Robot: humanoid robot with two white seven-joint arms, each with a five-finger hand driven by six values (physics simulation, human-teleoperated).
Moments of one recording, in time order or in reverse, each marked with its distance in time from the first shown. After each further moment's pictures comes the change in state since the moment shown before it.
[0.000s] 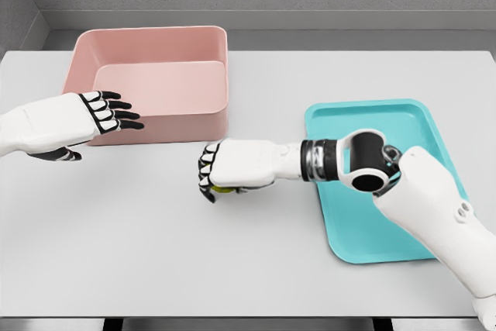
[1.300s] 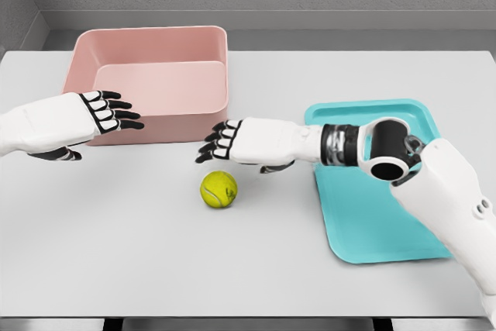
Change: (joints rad) left arm -0.002 -0.002 -0.001 -0.001 -0.002 0.000 0.000; right arm 0.018 -0.048 -0.138 -0.036 0.023 0.001 -0.001
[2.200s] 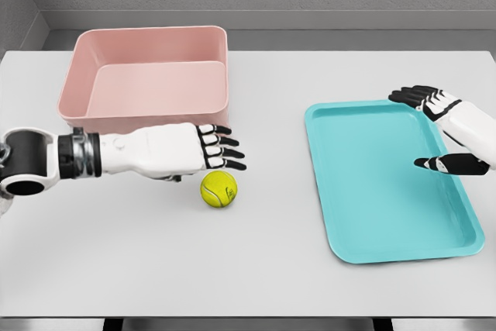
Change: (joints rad) left arm -0.249 -0.297 -0.357 -0.008 -0.091 0.000 -0.016; right arm 0.611 -0.151 -0.866 -0.138 -0.405 0.001 -0.009
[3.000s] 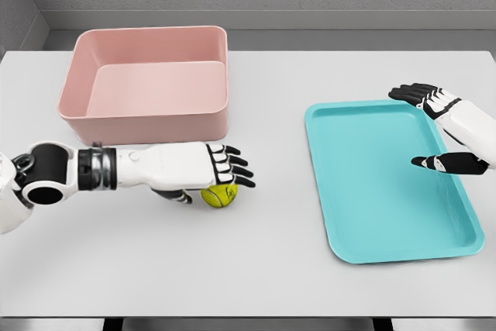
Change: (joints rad) left arm -0.009 -0.044 -0.103 0.087 0.095 0.000 0.001; right arm -0.002 0.015 -0.001 0.000 -0.024 0.000 0.004
